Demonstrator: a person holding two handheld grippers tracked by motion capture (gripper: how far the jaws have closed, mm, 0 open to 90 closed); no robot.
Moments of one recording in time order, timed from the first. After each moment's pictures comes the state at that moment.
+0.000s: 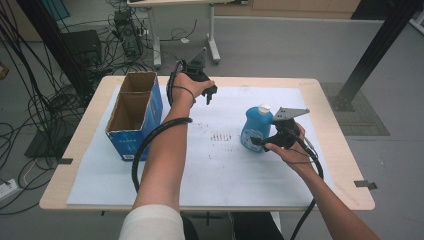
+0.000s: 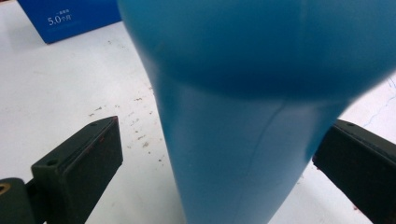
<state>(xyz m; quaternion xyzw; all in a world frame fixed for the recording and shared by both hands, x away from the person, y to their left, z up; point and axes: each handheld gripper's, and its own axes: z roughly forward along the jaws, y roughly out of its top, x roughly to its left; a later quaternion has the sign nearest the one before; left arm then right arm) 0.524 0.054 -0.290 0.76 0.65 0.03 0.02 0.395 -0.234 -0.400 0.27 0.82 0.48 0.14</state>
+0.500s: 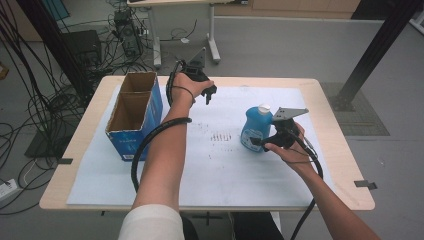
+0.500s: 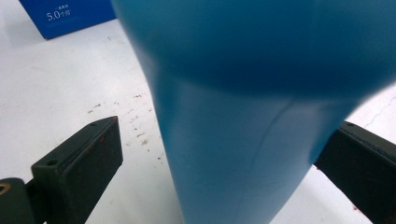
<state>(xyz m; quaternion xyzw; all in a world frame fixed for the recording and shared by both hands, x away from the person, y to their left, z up) 0.525 0.055 -0.290 0.76 0.65 0.04 0.02 0.396 -0.233 -0.401 0.27 0.83 0.47 0.14</state>
